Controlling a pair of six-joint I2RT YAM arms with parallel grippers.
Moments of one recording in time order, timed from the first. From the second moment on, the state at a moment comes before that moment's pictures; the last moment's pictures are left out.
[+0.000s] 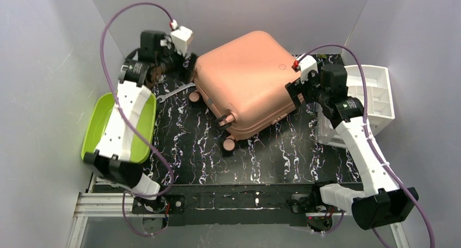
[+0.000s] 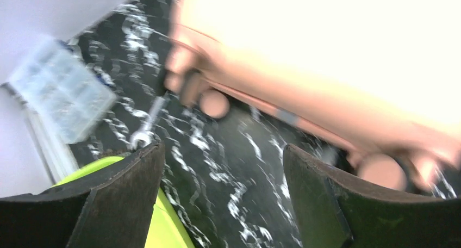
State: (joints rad) left arm -0.33 1.46 1.78 -0.97 0.15 0.26; right arm 0.25 1.16 1.23 -0.56 -0.13 -0.43
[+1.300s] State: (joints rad) left arm -0.16 2.01 1.99 -0.87 0.33 0.28; right arm 0.25 0.88 0.95 -0.68 0.53 -0.54
